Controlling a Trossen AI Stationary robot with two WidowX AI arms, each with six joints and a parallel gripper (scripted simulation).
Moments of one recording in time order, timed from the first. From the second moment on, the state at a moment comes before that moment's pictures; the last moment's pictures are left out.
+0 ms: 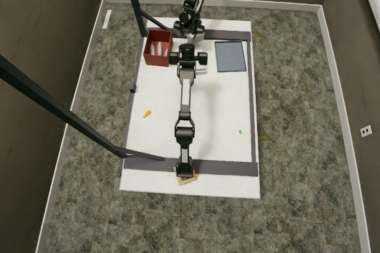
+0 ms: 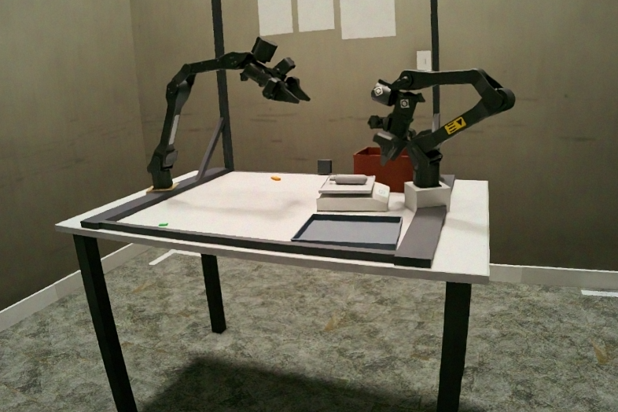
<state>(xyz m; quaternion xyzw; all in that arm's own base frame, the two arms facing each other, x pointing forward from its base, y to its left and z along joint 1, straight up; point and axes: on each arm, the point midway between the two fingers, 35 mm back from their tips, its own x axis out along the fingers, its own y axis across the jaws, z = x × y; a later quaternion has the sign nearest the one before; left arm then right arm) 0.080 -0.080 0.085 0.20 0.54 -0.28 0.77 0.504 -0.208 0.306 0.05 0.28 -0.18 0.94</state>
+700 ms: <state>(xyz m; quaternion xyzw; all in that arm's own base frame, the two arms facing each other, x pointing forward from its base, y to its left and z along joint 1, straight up) 0.169 -0.120 0.097 0.16 0.64 -0.18 0.73 0.392 -0.172 0.303 0.06 0.28 -0.19 0.94</state>
